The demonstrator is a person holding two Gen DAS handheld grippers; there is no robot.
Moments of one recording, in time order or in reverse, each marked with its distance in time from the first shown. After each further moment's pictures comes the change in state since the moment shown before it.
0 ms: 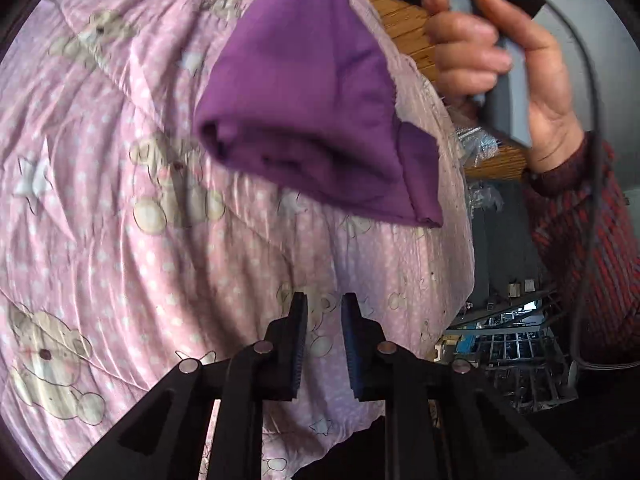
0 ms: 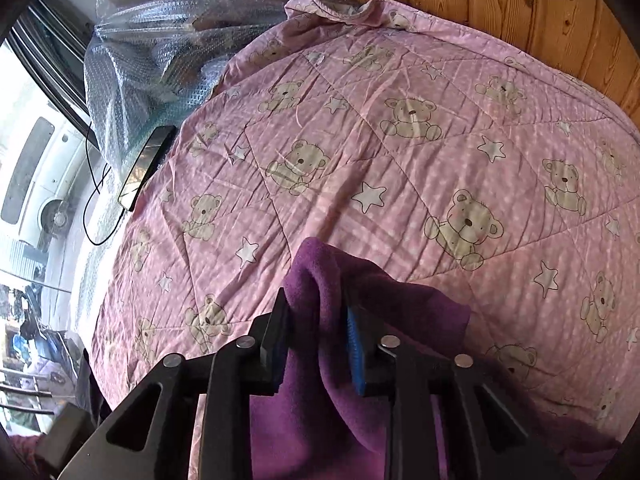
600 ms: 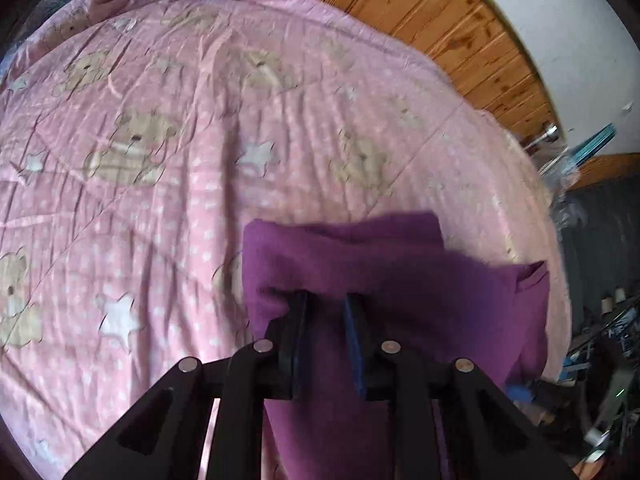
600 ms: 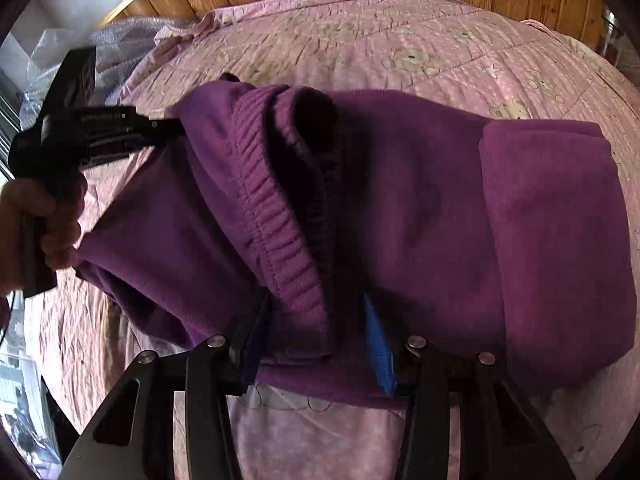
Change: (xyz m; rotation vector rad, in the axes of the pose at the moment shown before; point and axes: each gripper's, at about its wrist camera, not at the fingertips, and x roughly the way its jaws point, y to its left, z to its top) left arm 0.084 0.019 0.214 0.141 -0.084 0.338; right arm -0.037 -0.056 -0.221 0.337 -0.137 -0.222
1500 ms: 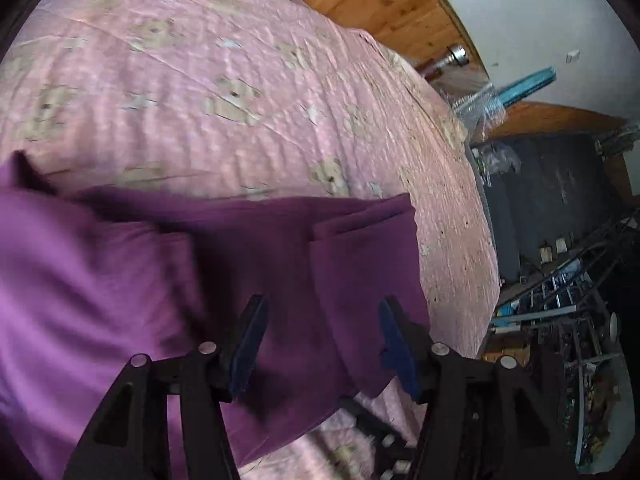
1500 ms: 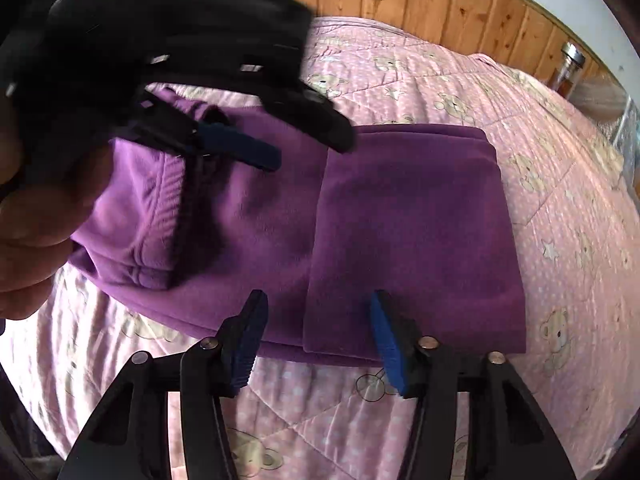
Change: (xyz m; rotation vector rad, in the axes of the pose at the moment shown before) left arm 0.072 -0.216 -0.030 0.093 0.240 -0.229; right arm -0.049 -0.070 -0.032 -0.139 -0.085 -0.216
